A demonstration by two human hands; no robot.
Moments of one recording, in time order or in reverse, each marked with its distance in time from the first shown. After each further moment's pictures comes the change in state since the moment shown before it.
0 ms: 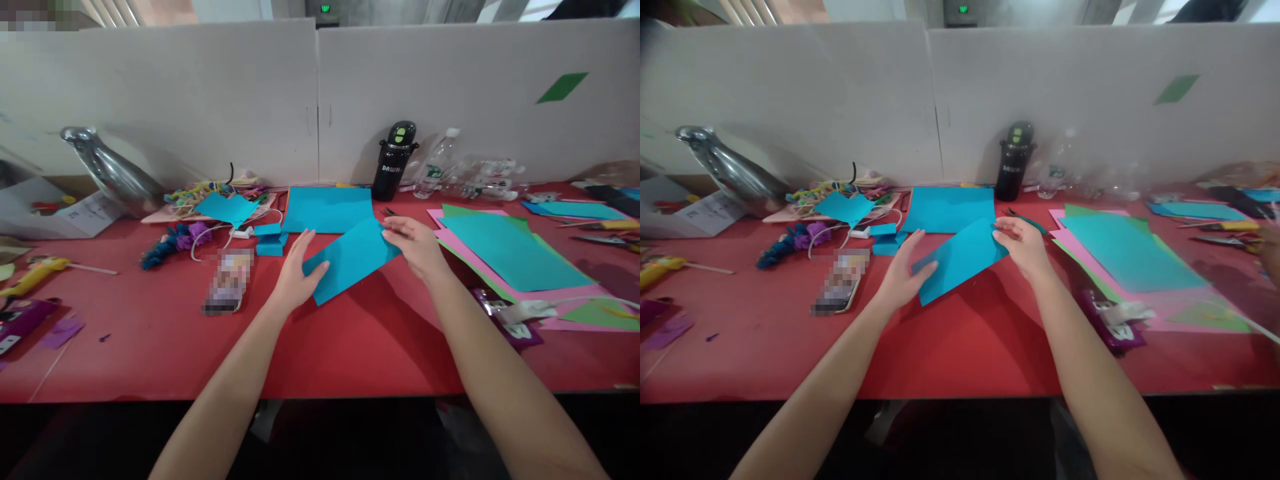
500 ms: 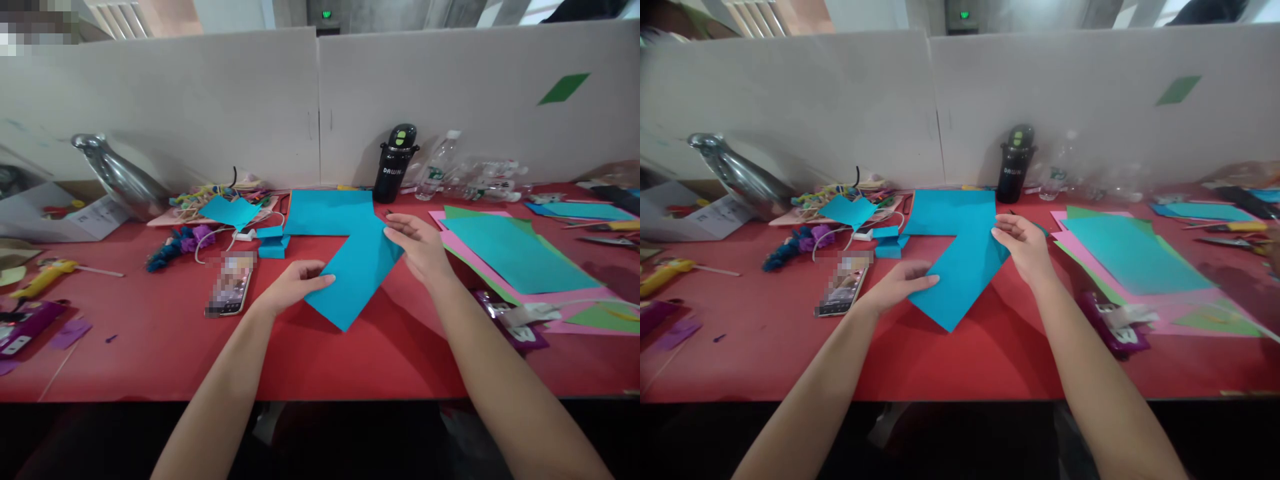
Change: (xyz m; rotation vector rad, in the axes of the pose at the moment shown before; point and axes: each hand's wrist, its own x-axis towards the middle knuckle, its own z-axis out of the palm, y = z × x) left_hand 0.001 0.020 -0.026 -0.547 -0.518 -0.392; right_hand -0.005 -0.013 0.005 0.125 -0.018 -0.021
